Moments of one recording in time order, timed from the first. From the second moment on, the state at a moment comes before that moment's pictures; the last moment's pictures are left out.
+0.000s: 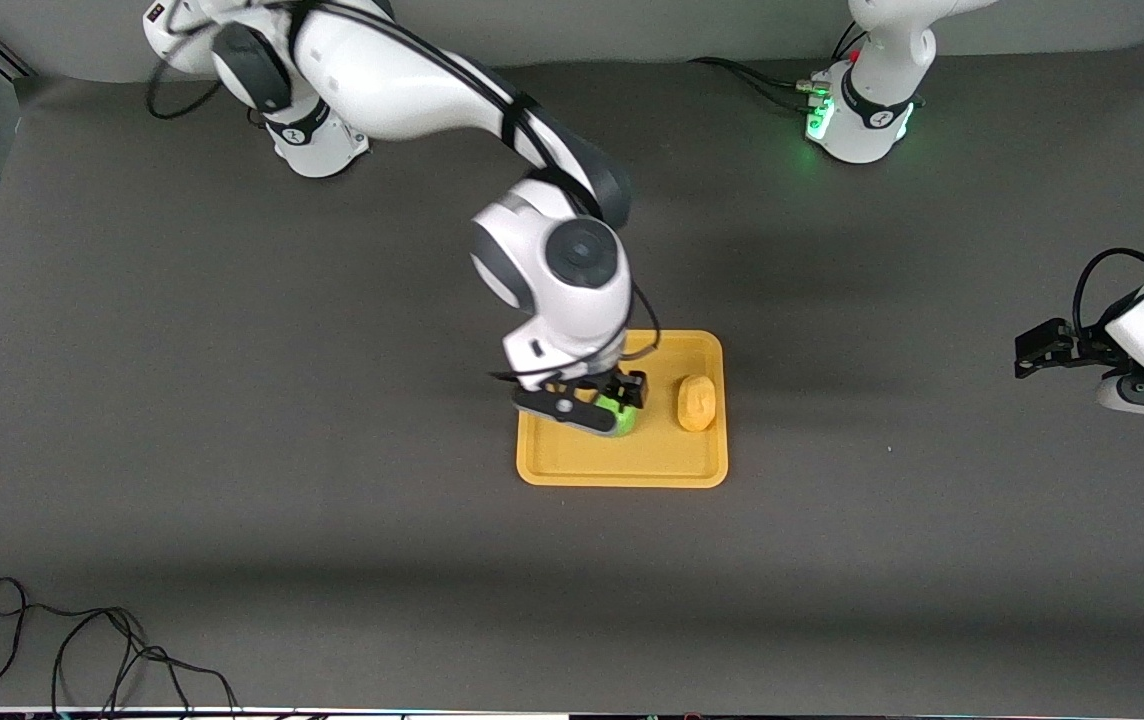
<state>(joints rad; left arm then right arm) 0.27 0.13 -0.26 -1.71 0.03 1.87 0.20 0.75 0.81 -0.09 -0.88 0.02 1.73 1.09</state>
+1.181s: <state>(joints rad) 0.27 0.13 -0.26 -1.71 0.03 1.88 0.20 0.17 0.08 -0.20 -1.54 0.03 1.56 0.04</state>
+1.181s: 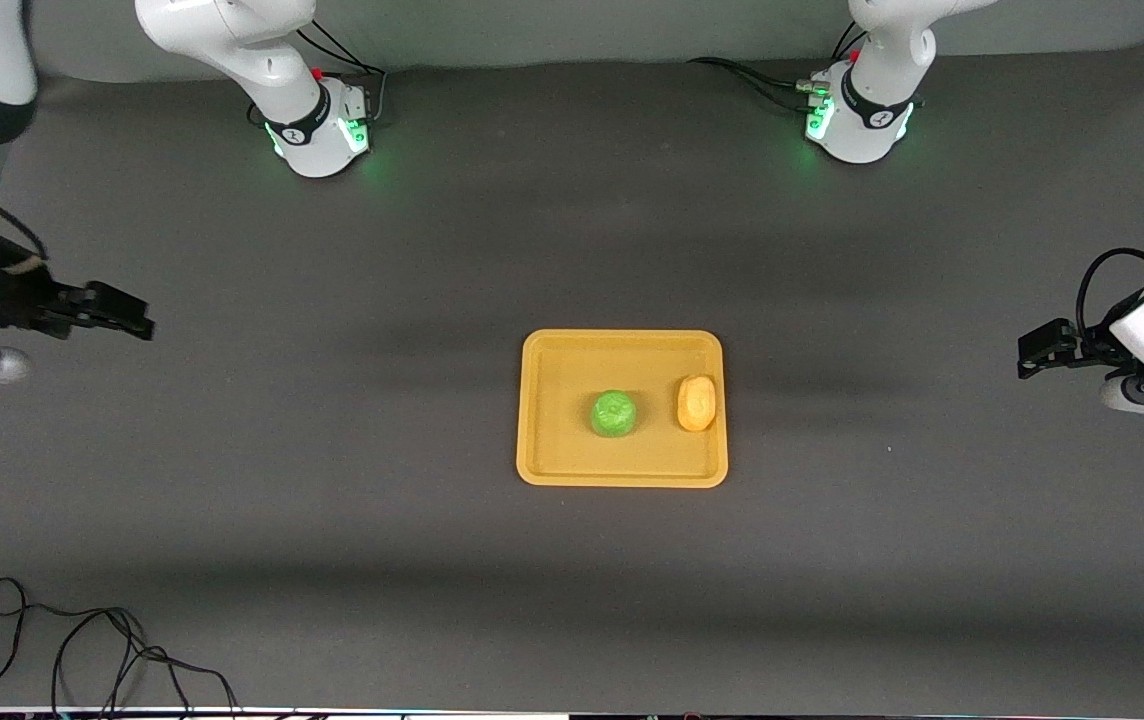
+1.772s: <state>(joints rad) 0.27 0.13 -0.26 -1.71 0.03 1.88 0.20 -0.03 0.03 -0.03 -1.60 0.03 1.58 0.02</state>
